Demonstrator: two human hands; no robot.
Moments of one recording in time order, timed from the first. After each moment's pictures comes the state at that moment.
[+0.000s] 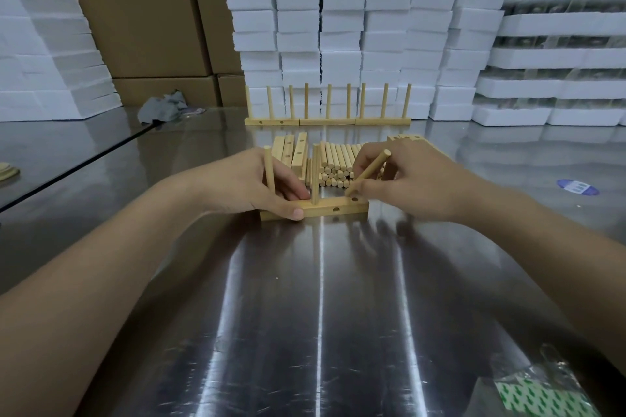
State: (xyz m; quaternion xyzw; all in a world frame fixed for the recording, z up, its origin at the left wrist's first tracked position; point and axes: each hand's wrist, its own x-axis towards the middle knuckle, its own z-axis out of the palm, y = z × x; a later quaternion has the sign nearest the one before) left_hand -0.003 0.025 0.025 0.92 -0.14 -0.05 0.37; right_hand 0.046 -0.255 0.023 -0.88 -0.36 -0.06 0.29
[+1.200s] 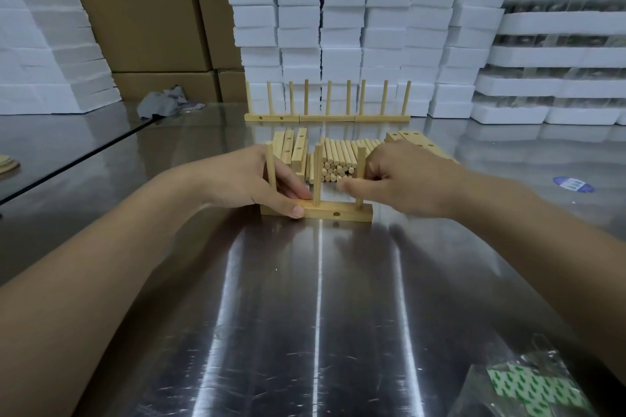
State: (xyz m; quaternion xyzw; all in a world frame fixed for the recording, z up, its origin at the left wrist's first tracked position) left_hand -0.008 0.021 0.029 0.91 -0.13 -0.08 0.37; right_hand 0.039 -0.246 0.028 -0.91 -0.38 -0.06 0.16
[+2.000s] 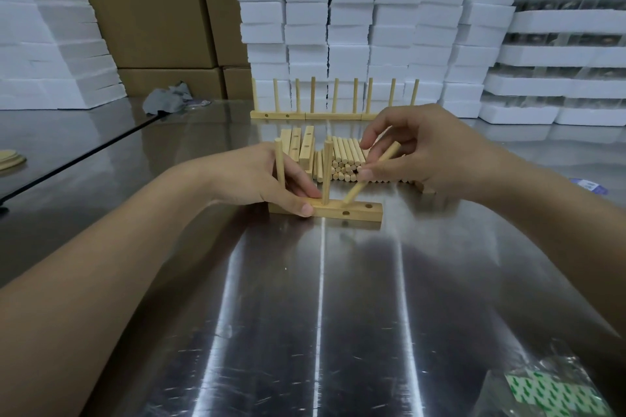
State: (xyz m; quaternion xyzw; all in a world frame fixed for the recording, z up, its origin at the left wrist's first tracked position) left_hand -0.006 0.022 0.028 0.91 -0.13 -0.09 0.37; right_hand 0.040 -0.258 0.046 -0.82 -0.37 -0.01 0.44
